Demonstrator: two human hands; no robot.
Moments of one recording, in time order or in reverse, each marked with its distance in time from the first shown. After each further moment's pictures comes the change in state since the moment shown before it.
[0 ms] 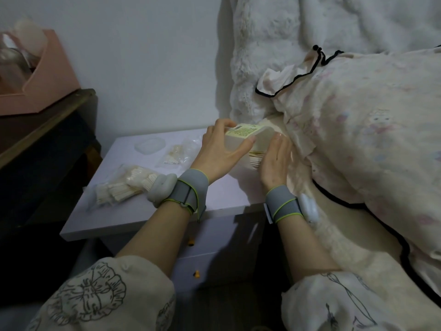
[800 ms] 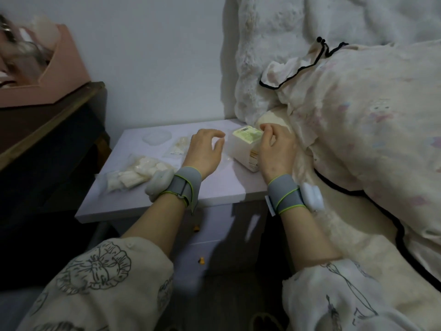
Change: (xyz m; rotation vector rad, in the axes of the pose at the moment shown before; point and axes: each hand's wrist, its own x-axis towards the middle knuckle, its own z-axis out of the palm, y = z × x) left_hand -0.011 -0.033 -0.016 0.265 0.050 -0.061; right_hand -0.018 -0.020 -0.009 -0.191 -0.014 -0.248
